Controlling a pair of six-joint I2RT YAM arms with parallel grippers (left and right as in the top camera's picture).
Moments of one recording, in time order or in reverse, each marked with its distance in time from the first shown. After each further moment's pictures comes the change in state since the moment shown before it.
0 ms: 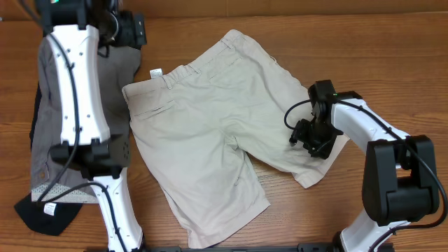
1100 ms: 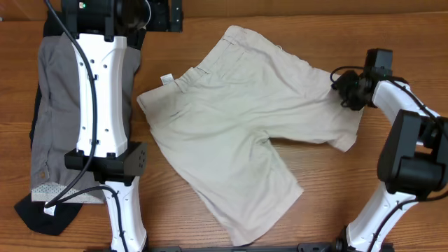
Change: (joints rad) left arm -0.164 -0.040 0.025 0.138 0.029 0.000; right arm -0.335 0.254 0.275 0.463 -0.036 0.038
